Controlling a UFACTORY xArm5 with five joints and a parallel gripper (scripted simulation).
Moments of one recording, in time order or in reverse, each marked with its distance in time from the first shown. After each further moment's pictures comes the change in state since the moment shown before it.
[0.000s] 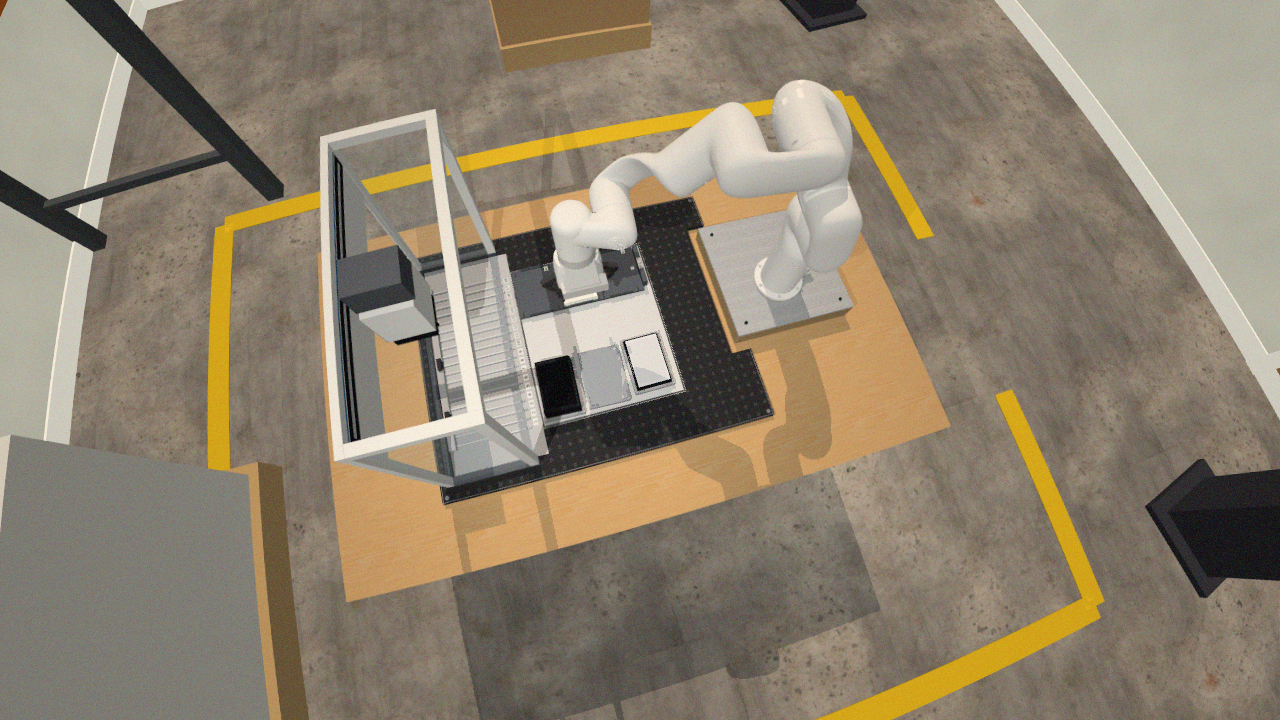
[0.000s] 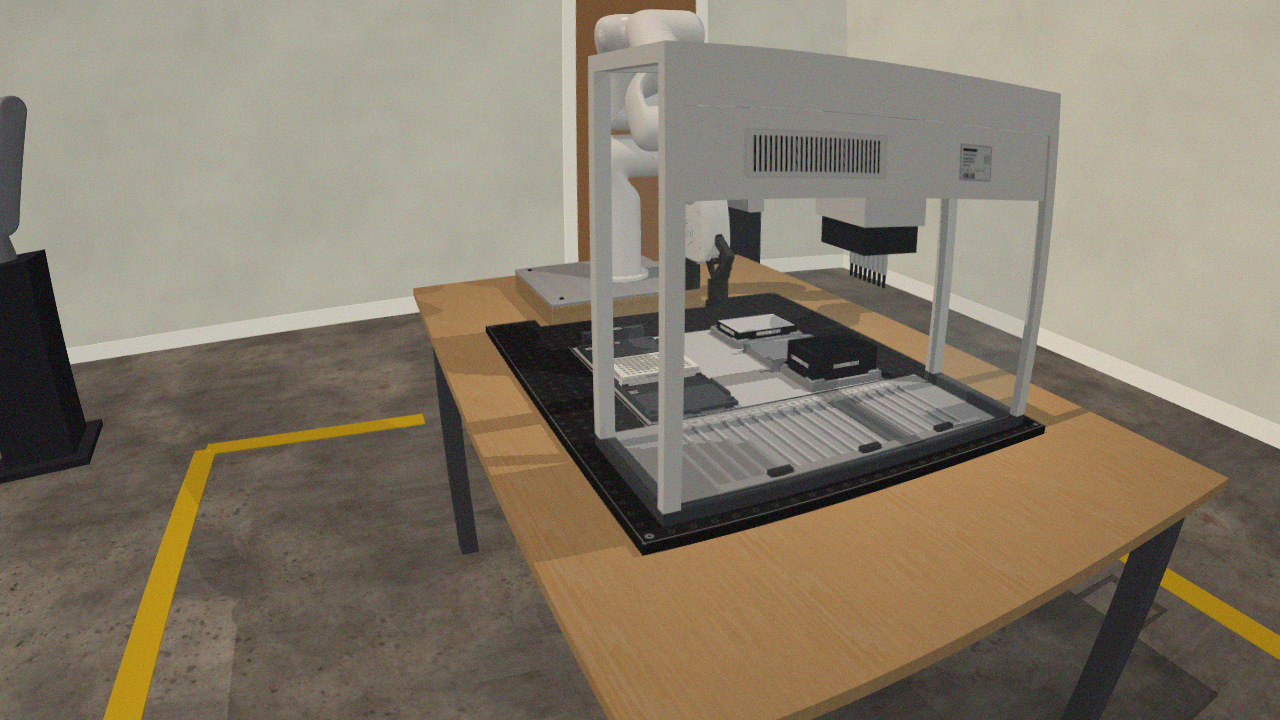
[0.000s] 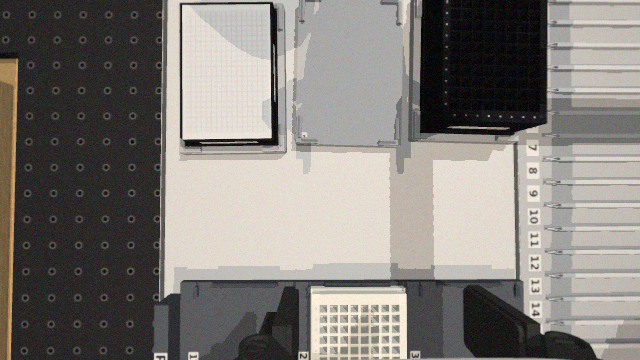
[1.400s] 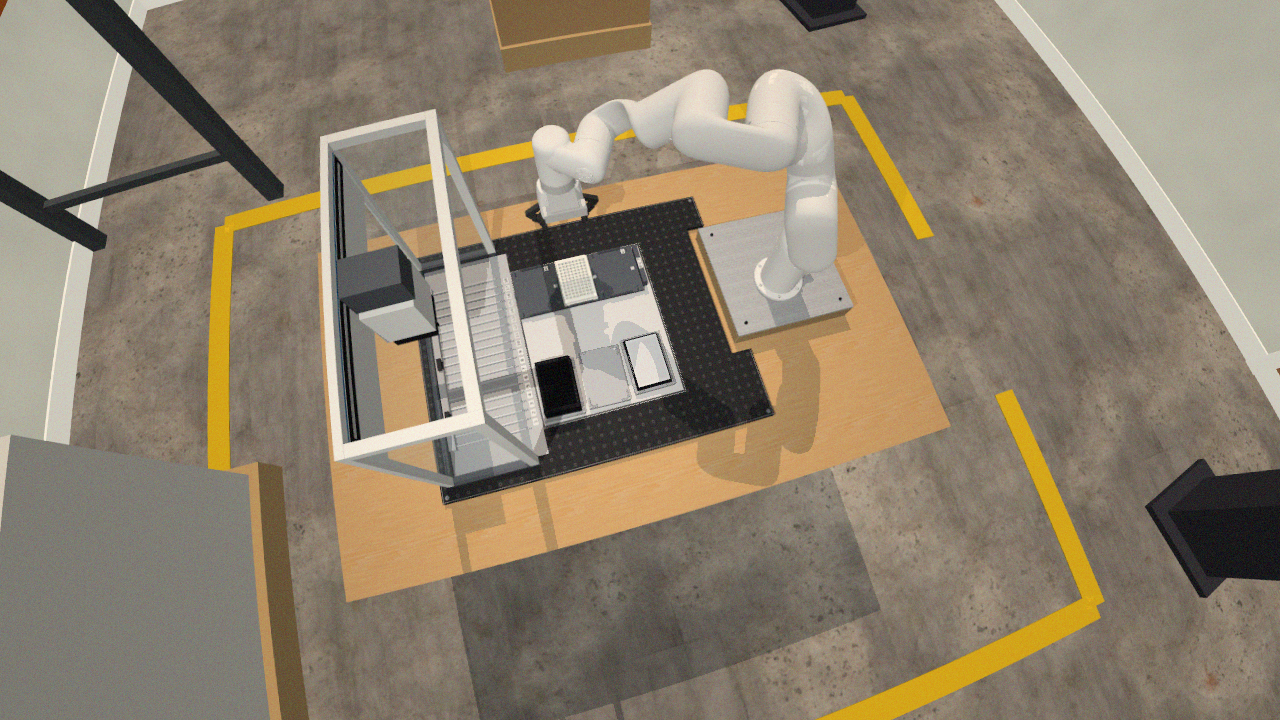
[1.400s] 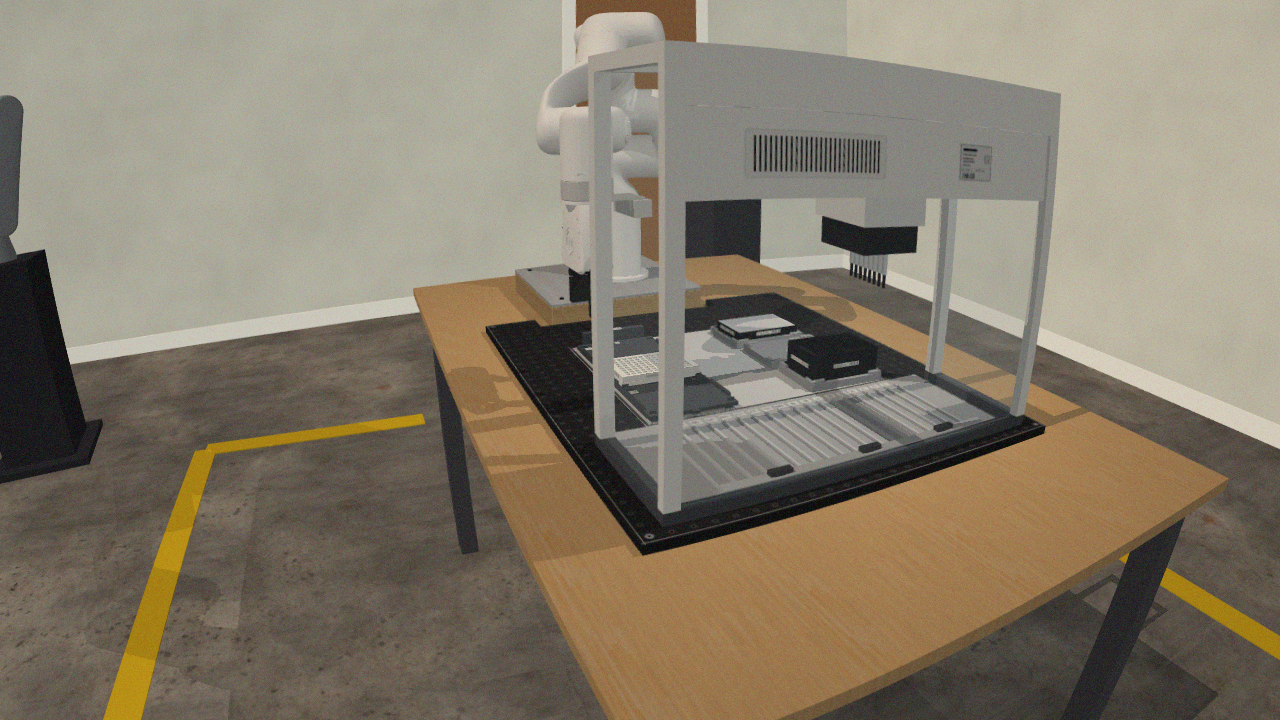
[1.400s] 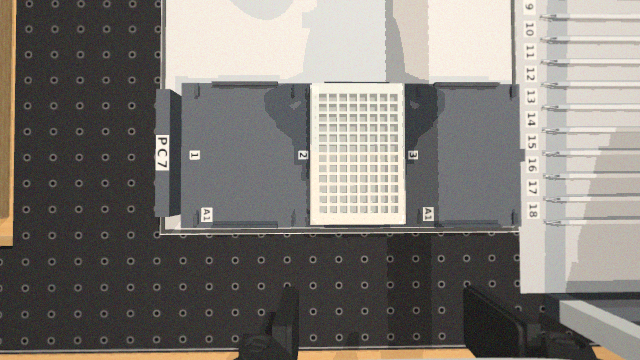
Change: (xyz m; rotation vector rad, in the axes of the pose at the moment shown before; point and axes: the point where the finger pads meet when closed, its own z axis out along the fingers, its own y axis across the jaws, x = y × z) arm -0.185 -0.001 -0.002 -0.004 -0.007 0.003
